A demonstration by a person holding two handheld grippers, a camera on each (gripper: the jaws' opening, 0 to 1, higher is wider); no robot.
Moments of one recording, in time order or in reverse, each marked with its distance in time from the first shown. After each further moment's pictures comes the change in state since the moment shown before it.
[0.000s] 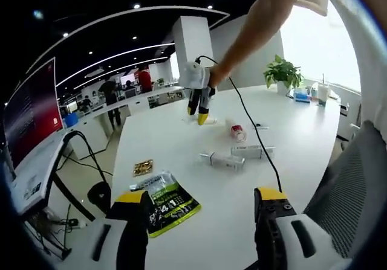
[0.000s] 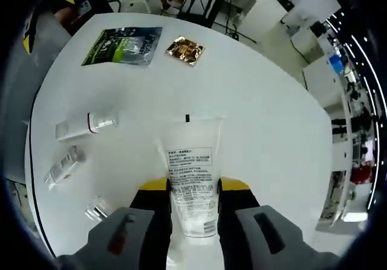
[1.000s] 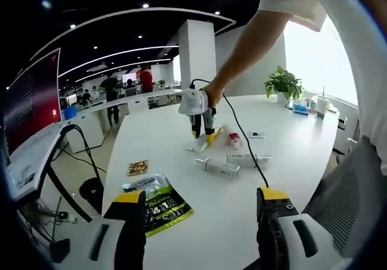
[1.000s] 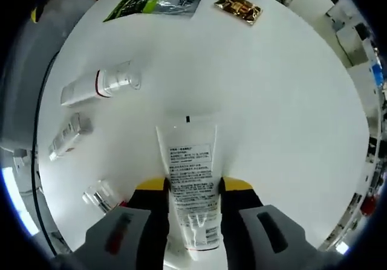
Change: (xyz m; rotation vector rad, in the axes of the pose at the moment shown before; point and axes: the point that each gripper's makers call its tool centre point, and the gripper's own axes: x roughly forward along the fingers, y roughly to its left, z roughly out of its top) left arm 0.003 -0.008 0.001 -0.059 0.004 -0.037; right arm 0.062 0.052 -0.041 -0.192 0.261 0.322
